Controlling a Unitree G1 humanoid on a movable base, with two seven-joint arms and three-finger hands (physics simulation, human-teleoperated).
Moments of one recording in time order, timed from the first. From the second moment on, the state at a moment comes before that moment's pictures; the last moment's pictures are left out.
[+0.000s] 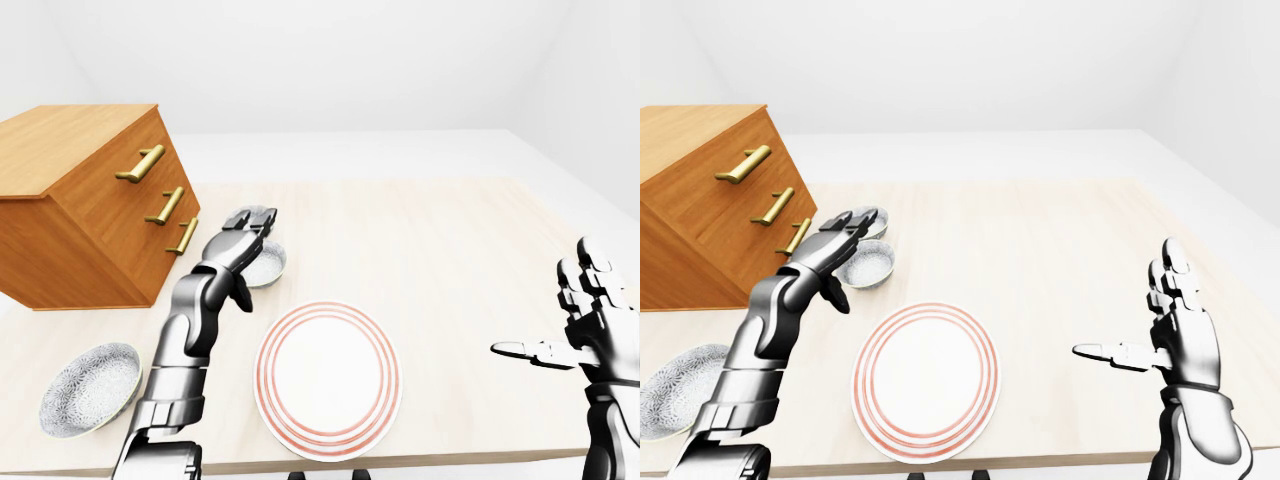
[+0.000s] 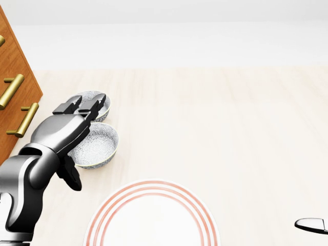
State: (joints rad) left arm -0.46 0.27 0.05 0.17 1.07 -0.09 -0.46; right arm 0.16 -0.11 -0.65 -0.41 0.05 0.09 0.37
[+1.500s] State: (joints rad) left arm -0.55 0.25 -0.01 0.42 1.30 -0.09 -0.31; right arm 0.15 -0.12 -0.67 -0.42 0.07 0.09 0.35
